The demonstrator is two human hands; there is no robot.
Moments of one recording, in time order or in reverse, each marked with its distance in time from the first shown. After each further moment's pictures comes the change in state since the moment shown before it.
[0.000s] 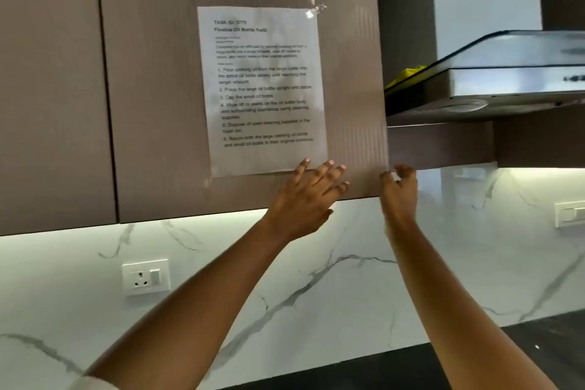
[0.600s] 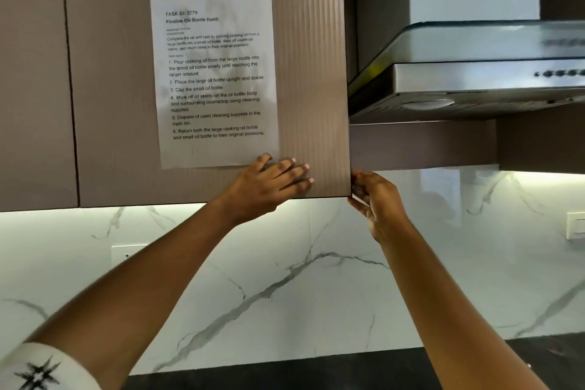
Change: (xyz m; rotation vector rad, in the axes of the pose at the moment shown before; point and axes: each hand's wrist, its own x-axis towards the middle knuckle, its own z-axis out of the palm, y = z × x) left_hand 0.035 0.008 -0.011 0.364 -0.080 0.220; right_hand 0.046 0.015 -0.065 0.406 -0.477 0.321
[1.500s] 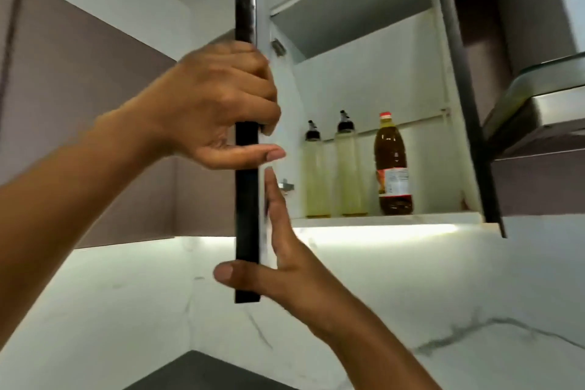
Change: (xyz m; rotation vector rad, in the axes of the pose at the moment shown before) left_hand -0.014 -0.172 -0.358 0.034 -0.265 0.150; right_hand -0.243 -0.071 0.151 0.148 -1.266 -0.332
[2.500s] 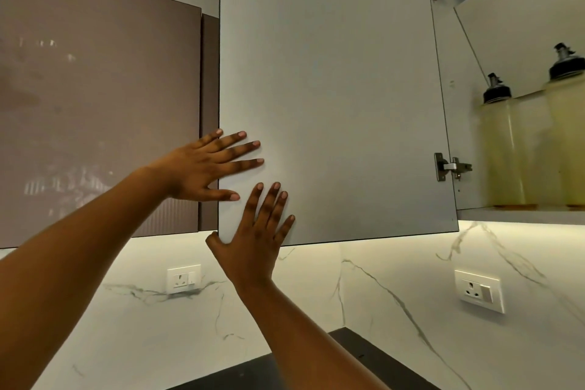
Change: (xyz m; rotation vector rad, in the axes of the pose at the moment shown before) left_hand -0.299 -0.073 0.002 0.244 -1.161 -0.403; right_hand 0.209 0.097 0.264 -0.680 0.504 -0.055
